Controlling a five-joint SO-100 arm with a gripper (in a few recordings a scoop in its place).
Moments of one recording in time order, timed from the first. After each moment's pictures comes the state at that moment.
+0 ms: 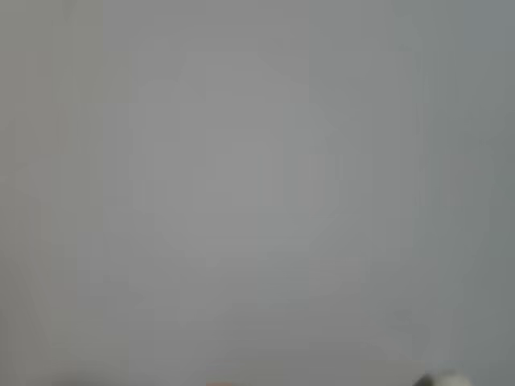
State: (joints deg) arm -36.4 194.7 173.5 75.9 4.6
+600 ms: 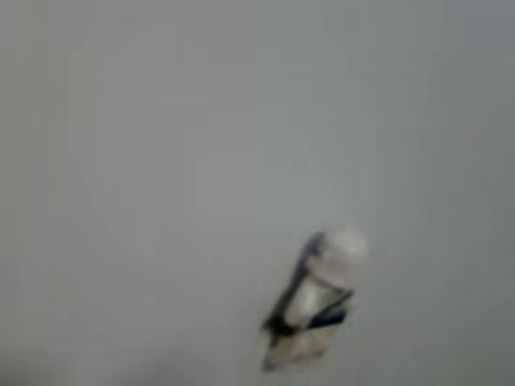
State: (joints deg) arm -27.1 174.1 157.9 75.9 -4.0
